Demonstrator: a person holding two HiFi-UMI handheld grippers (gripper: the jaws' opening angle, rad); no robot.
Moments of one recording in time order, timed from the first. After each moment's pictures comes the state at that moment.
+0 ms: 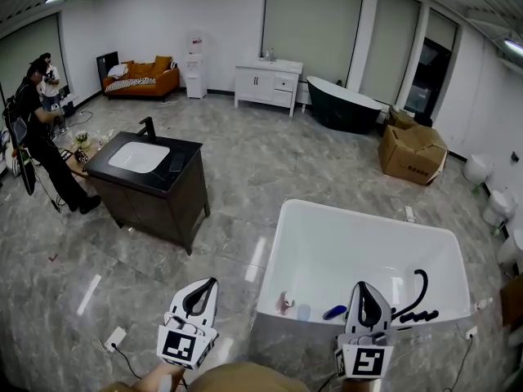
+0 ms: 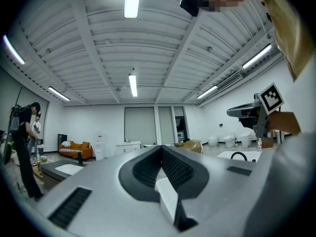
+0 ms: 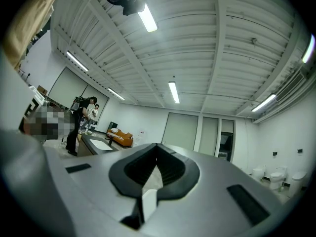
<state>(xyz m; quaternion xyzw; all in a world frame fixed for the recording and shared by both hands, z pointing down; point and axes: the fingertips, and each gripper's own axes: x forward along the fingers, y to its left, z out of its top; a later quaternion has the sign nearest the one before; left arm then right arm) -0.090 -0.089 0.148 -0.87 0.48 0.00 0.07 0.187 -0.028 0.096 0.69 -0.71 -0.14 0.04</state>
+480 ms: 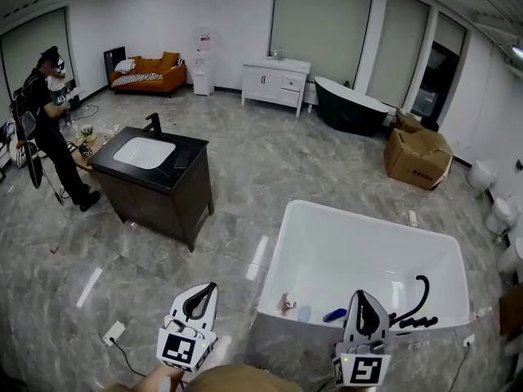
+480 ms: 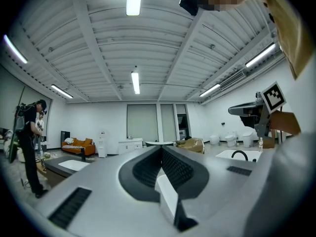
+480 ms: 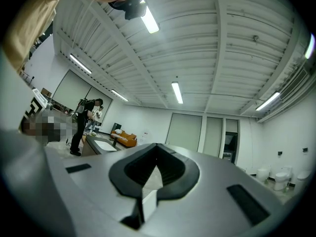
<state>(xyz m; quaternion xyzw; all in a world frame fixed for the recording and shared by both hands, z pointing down) -0.091 -0.080 0.165 -0.87 0.49 0.00 0.05 0.181 -0.023 0.101 0.68 -0.72 -0.14 0.04</state>
